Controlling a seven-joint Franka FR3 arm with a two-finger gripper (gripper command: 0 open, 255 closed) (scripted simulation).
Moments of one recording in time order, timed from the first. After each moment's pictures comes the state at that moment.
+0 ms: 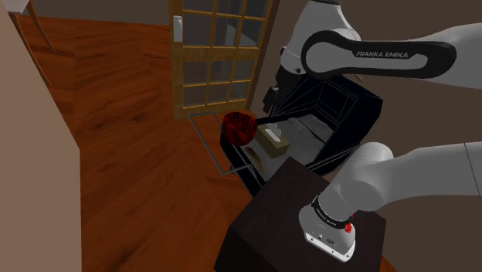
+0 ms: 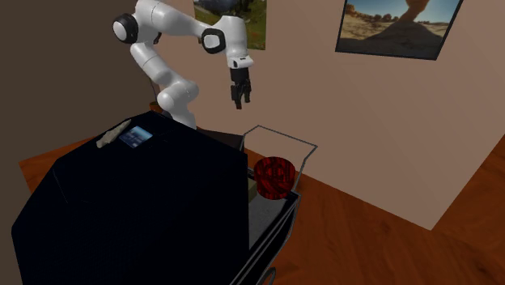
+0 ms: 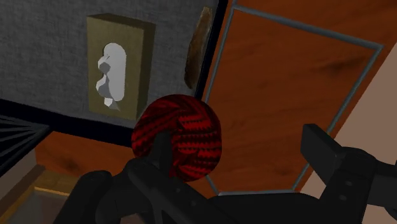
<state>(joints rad) -0.03 -0.72 -0.06 -2.59 -0.08 1.99 0.01</state>
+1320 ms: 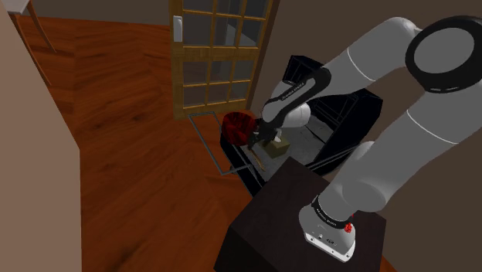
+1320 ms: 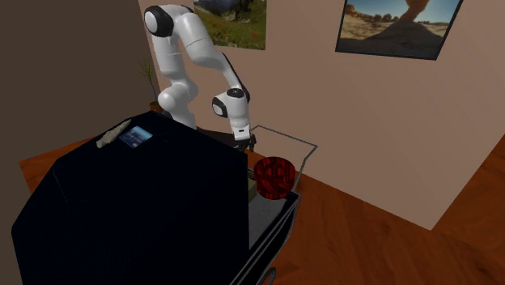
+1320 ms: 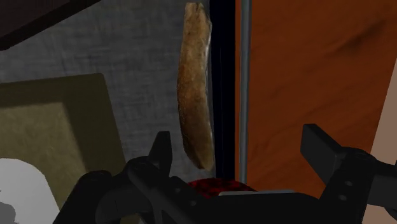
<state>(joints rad) 0.03 -0.09 -0.27 -2.80 0.26 2.74 -0.11</state>
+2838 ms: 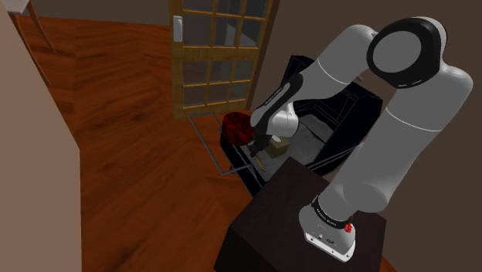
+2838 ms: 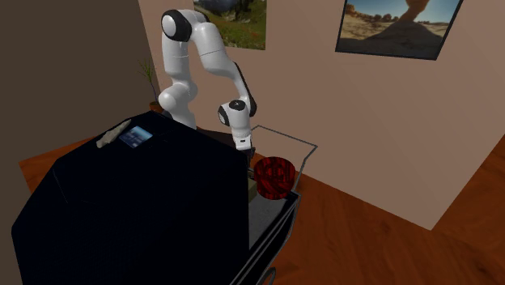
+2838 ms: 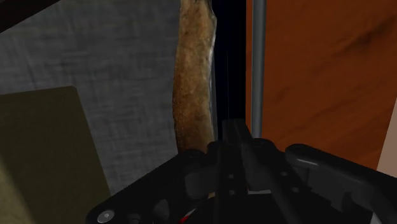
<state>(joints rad) 0.06 0.11 -0.23 -2.75 0.58 2.86 -0.33</state>
